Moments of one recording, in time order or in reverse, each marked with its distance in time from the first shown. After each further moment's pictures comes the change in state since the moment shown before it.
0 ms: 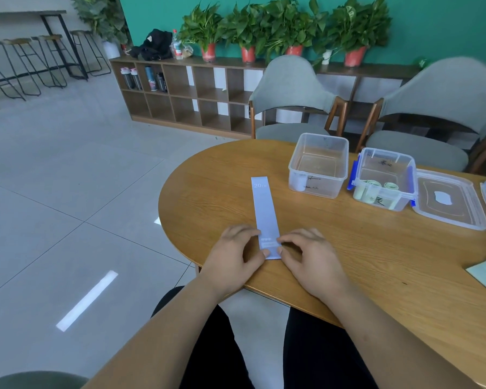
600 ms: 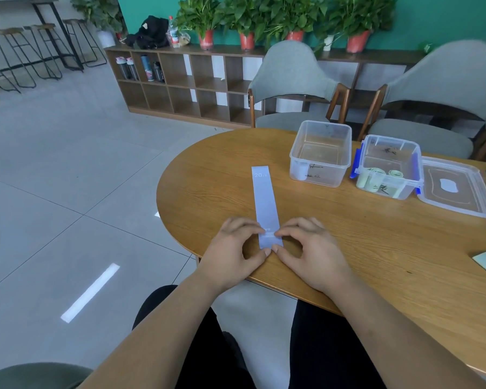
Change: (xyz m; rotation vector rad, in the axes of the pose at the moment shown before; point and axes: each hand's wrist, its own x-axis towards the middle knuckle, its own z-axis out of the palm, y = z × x) left_hand -0.008 0.001 -0.001 -0.038 0.053 0.118; right_hand -0.004 -0.006 -0.004 -0.001 -0.026 -0.096
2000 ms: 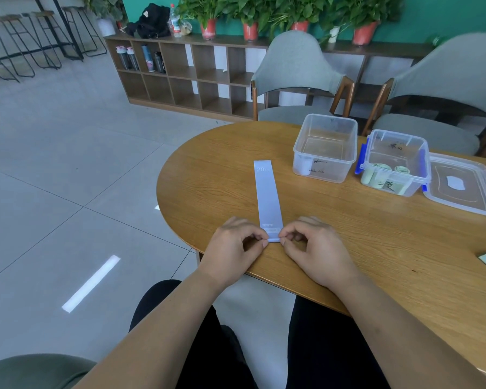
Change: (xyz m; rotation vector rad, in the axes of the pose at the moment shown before) left_hand -0.002 0.005 0.000 -0.084 0.047 -0.006; right_hand 0.002 0.002 -0.002 0.114 -0.039 0.033
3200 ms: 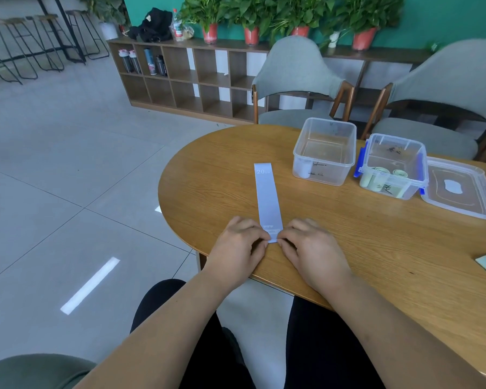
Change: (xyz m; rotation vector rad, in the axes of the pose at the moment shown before) left_hand 0.001 0.003 0.008 0.158 -0.004 0.058; right_hand 0.002 -0.006 0.007 -0.339 0.029 -0.147
